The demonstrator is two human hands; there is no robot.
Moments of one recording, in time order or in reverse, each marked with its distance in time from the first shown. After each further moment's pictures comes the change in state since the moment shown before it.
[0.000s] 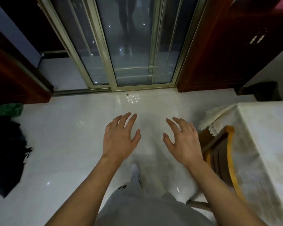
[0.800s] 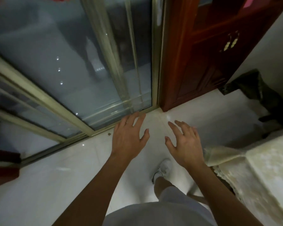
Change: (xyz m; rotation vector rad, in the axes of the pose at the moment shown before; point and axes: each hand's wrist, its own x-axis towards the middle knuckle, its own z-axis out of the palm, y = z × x) left_hand 0.453 0.094 0.055 -0.038 -0.071 0.350; right_hand 0.347 0.159 0.023 0.077 0.065 0.332
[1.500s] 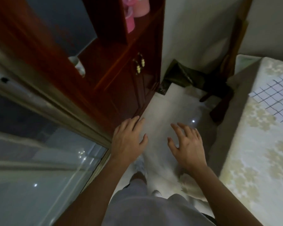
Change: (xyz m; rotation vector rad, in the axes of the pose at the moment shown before) left_hand 0.361 0.224 0.079 -0.024 -0.154 0.659; right_hand 0.178 0.243 -0.082 -0.031 0.193 0.651
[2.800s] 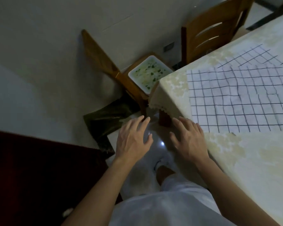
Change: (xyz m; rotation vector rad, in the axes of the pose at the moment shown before) left_hand 0.560 0.246 0.129 -0.021 -0.301 1.027; right_hand 0.322 0.259 -0.068 0.032 0.339 0.963
